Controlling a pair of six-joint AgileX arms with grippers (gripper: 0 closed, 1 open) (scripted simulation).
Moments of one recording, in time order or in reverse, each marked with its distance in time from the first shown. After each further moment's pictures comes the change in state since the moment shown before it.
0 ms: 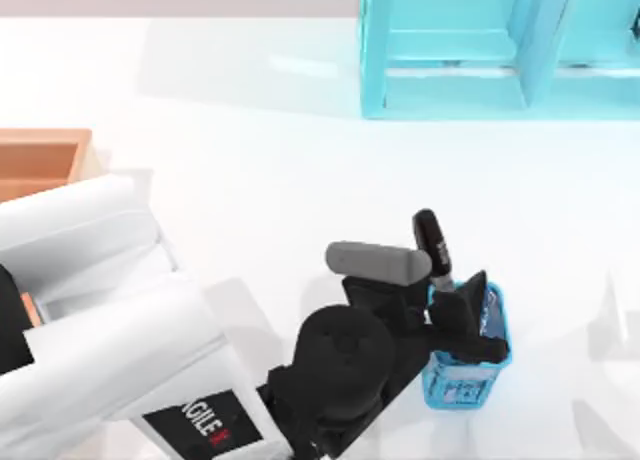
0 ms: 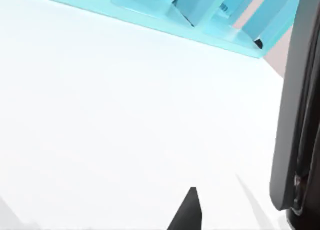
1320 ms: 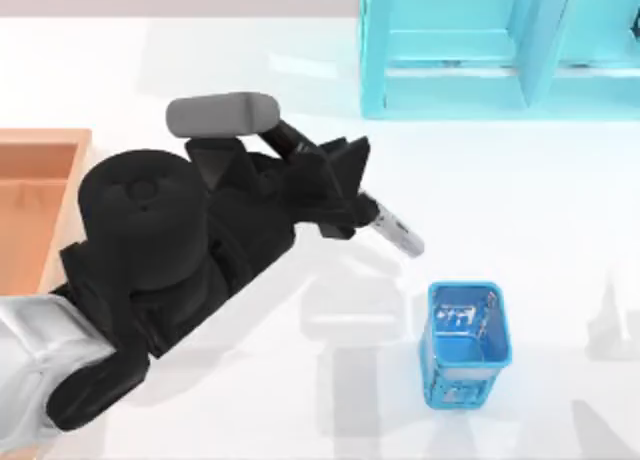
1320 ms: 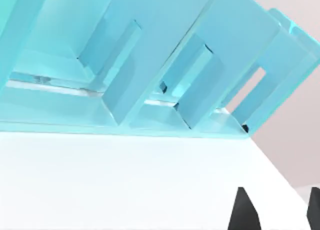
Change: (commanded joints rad) left arm 0.281 -0.739 -0.114 -0.564 0.213 0.048; right arm 0.000 0.000 0.000 0.000 0.000 0.000
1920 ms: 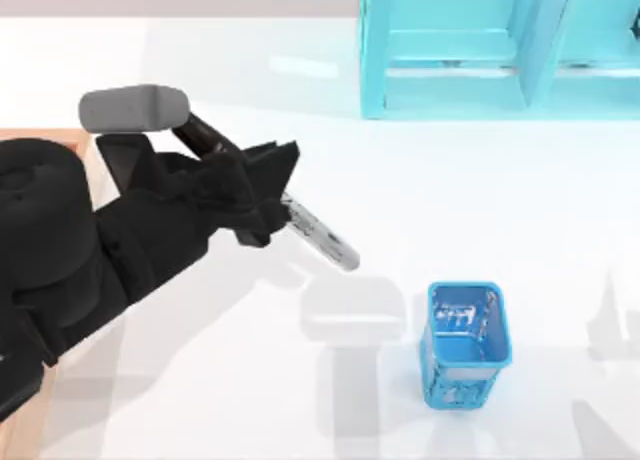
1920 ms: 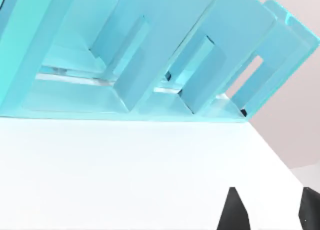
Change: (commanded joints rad) left arm 0.129 -0.285 -0.057 -0.263 0.162 0.019; right arm 0.000 0.000 0.000 0.000 0.000 0.000
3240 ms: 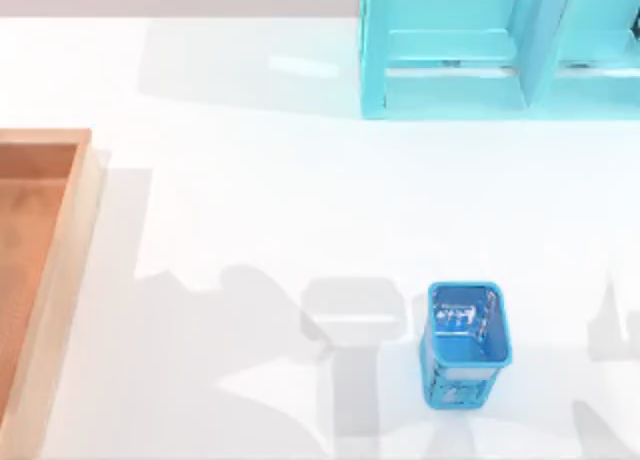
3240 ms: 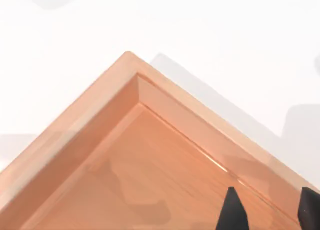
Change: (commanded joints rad) left arm 1.132 0.606 0.984 -1.632 0.686 1.862; right arm 0.000 0.000 0.000 0.000 0.000 0.000
